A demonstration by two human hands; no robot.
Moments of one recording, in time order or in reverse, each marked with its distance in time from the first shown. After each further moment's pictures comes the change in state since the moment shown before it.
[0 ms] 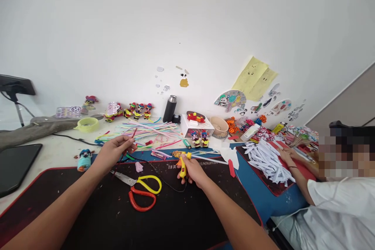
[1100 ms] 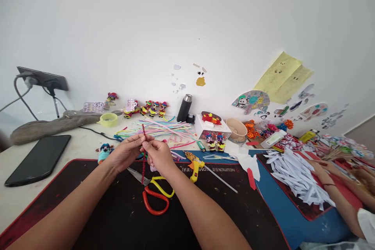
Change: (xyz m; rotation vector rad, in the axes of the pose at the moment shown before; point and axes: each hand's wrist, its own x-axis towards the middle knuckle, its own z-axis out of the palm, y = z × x) left_hand -0.001 -0.001 0.001 -0.743 -0.126 -0.168; right_hand 0.030 -0.088 0.154 0.370 -0.349 -0.523
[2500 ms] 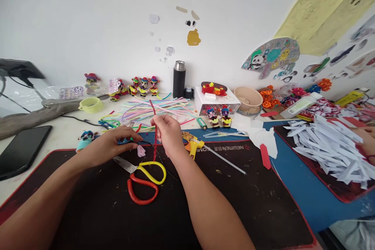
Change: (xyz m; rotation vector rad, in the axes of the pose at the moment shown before) left_hand -0.006 0.003 -0.001 1.244 -0.181 0.099; right_hand -0.006 -0.011 -0.061 0.199 0.309 0.004
